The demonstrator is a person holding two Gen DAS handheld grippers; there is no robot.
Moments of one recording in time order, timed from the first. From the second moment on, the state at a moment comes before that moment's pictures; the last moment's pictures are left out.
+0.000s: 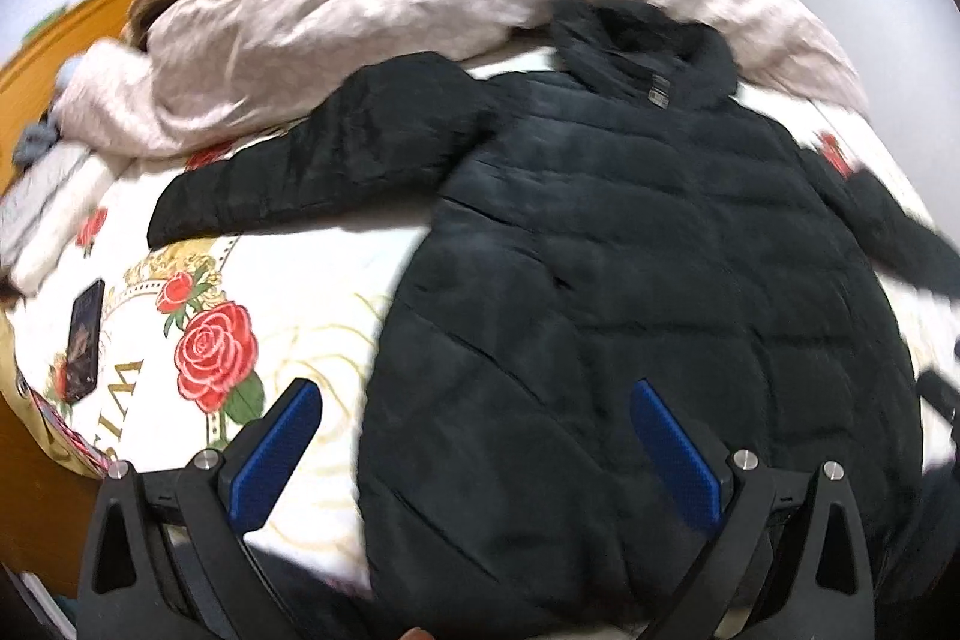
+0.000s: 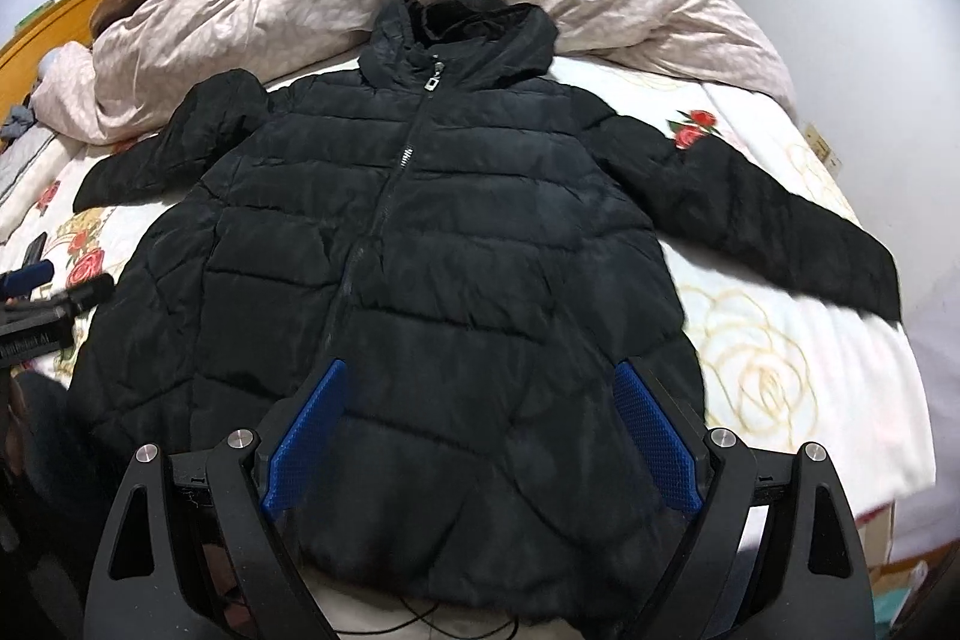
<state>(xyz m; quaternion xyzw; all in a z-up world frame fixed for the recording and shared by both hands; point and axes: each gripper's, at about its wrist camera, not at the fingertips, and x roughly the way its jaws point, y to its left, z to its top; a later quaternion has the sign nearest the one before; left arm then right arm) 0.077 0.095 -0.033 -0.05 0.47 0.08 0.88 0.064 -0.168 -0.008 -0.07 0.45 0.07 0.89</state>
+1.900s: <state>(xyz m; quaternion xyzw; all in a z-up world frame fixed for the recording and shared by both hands) 0.212 0.240 0.072 -0.17 0.30 0.05 0.94 0.179 -0.163 -0.044 -0.04 0.50 0.10 0.86</state>
